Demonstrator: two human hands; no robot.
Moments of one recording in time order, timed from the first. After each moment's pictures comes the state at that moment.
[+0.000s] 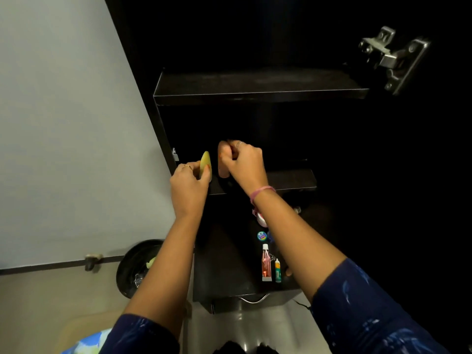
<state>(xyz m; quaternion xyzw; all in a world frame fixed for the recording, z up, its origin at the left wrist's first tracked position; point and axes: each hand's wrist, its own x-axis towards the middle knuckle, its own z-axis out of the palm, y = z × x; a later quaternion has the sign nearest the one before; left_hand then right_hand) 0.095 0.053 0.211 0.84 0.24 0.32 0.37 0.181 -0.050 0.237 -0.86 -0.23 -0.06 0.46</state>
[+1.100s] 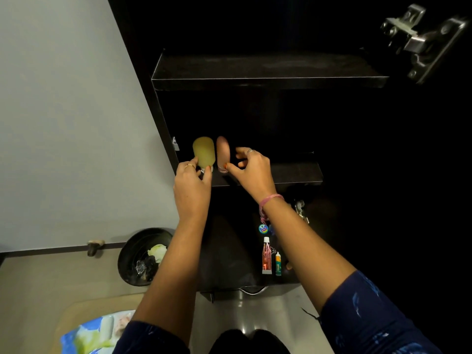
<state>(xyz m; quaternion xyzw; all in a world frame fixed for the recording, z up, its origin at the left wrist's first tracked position) 0.092 0.041 0.197 0.84 0.29 0.29 0.35 0.178 -0.066 0.201 -0.86 -0.21 0.00 0.46</state>
